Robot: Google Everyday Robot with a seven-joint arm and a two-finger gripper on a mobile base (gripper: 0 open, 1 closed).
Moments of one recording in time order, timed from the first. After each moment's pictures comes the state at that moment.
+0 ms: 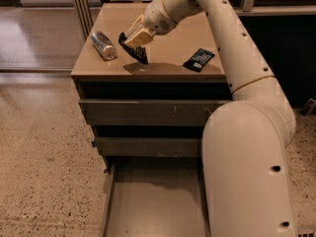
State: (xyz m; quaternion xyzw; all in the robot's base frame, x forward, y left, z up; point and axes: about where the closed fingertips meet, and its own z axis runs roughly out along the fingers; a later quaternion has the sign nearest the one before) arm 0.742 0.064 0.909 -0.68 0.58 0.23 0.38
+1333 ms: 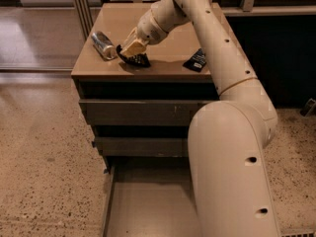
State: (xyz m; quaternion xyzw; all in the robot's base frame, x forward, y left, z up) arm 0.754 0.082 0.866 -0.67 0.61 0.24 0.34
